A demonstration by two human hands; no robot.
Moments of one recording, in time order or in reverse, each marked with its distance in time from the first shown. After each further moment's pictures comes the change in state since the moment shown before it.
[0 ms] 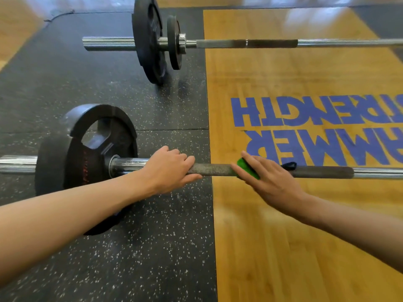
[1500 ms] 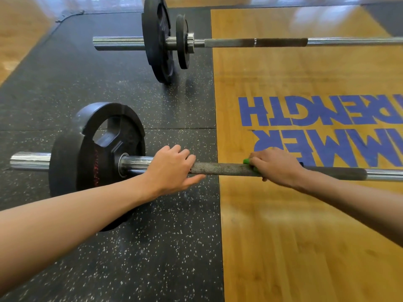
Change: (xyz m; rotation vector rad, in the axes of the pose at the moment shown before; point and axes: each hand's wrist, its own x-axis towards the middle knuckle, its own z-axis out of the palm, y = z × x) left_hand -0.013 -0.002 0.016 0.048 0.277 -0.076; right_hand 0.064 0.010 -0.028 0.482 -0.430 0.524
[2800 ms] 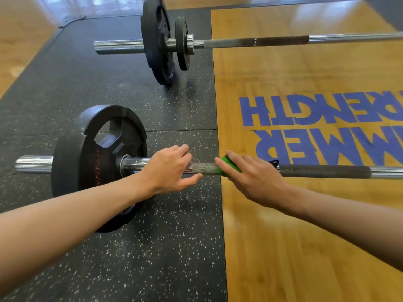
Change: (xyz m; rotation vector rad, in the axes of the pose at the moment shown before) left_hand -0.001 -0.013 -0.002 -0.143 0.053 0.013; right_hand -0.003 -0.015 0.051 -0.441 0.503 -0.639
